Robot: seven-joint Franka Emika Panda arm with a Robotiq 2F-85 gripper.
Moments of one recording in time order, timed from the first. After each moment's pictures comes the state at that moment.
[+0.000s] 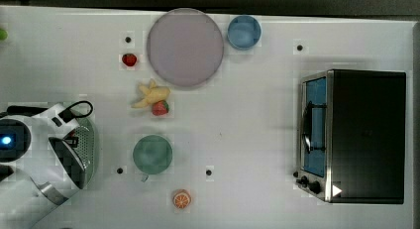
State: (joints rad) arm 0.03 0.37 0.69 -2.10 0.02 0.95 -0.06
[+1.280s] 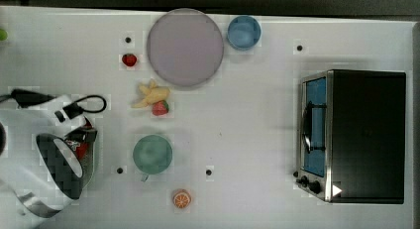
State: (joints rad) arm -0.05 0.11 0.66 -2.05 -0.01 0.68 0.06
